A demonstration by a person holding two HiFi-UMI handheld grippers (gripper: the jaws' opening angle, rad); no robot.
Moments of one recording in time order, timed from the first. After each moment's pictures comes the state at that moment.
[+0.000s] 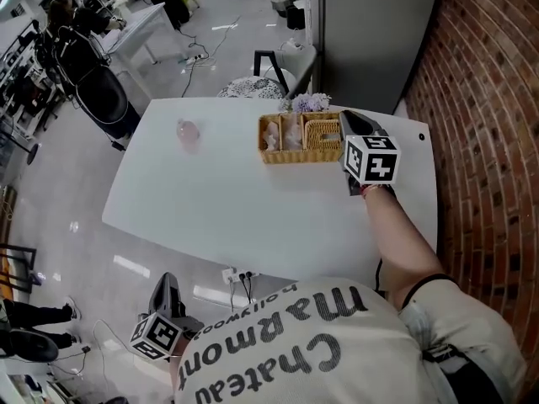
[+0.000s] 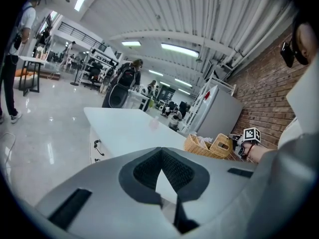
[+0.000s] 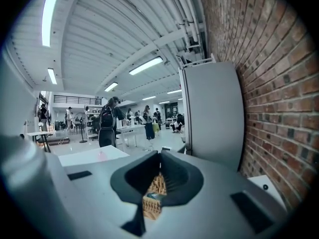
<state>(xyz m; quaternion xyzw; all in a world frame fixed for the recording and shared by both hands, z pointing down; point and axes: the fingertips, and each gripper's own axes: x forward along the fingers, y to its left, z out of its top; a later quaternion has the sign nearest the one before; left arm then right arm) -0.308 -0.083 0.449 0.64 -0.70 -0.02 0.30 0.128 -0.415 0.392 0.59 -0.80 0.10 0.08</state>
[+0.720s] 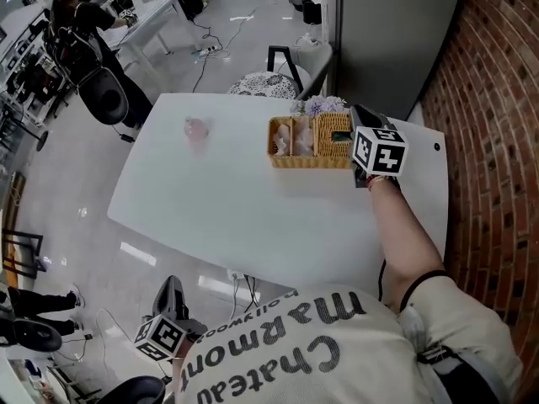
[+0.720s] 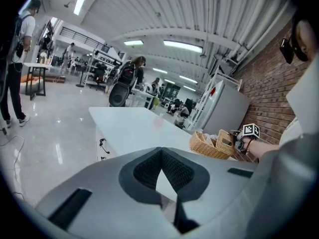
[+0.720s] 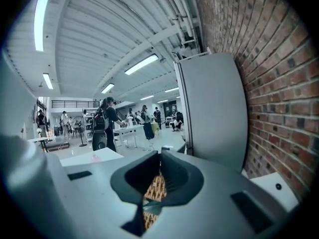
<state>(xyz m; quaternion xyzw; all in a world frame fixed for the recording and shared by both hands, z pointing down) -0.305 -0.090 0.457 0.61 -0.73 0.00 0.31 0.133 -0.474 0.412 0.59 -0.80 0.12 0.07</state>
